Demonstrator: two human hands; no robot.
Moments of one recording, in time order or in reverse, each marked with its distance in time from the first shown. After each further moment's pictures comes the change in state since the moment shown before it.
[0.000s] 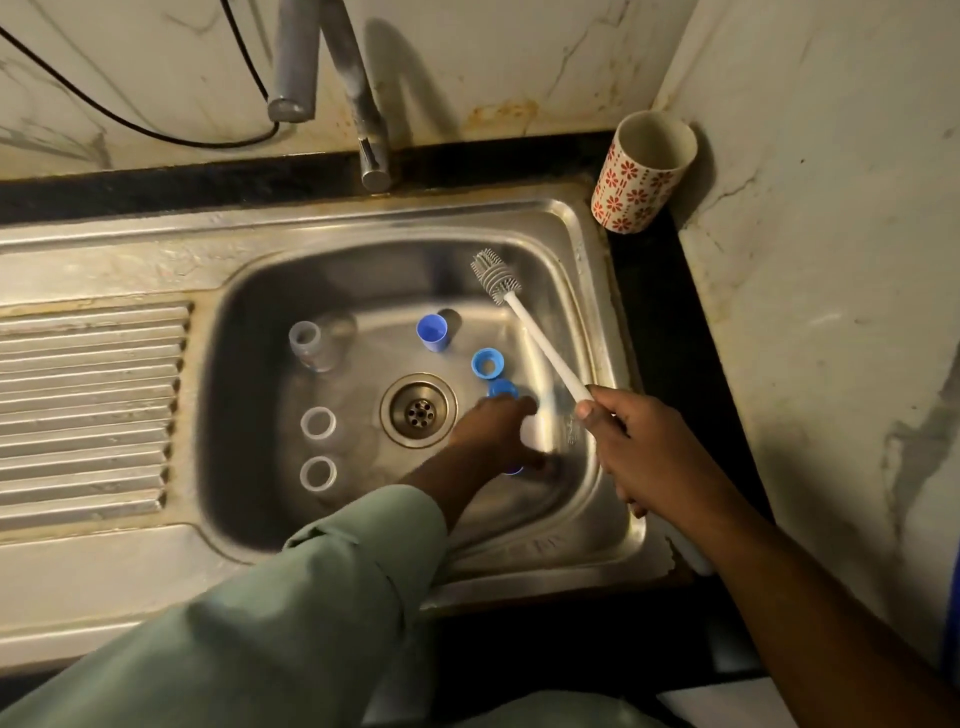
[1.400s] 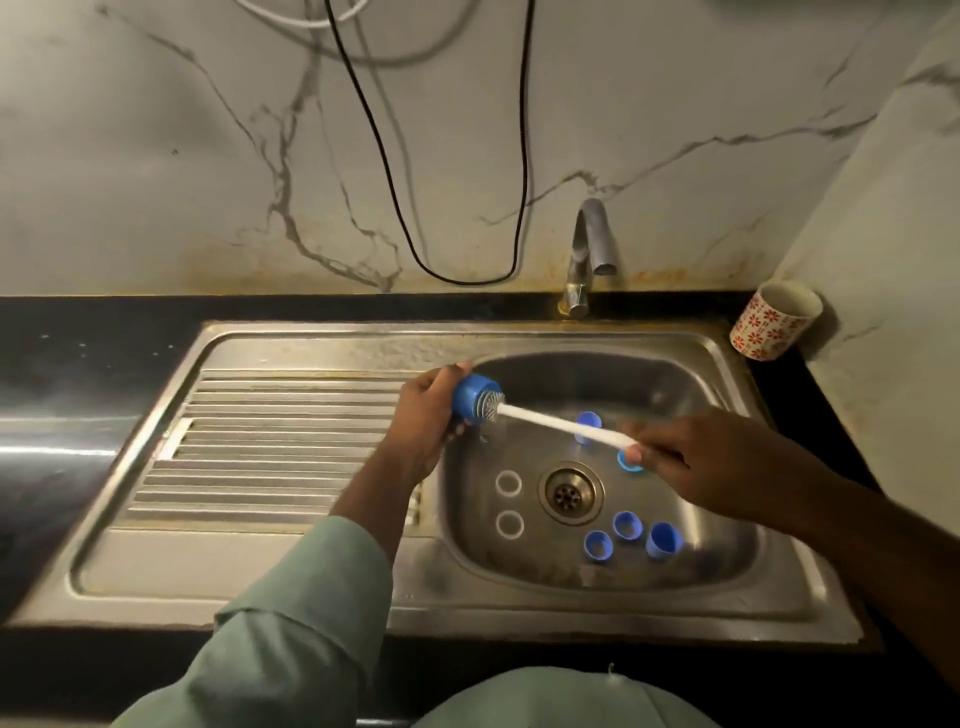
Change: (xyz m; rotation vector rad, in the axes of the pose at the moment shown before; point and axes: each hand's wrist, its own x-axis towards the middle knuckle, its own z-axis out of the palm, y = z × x) left_hand -0.209 -0.131 -0.211 -1.267 0.685 -0.071; right_hand -0.054 -0.146 0.050 -0.676 0.018 -0.735
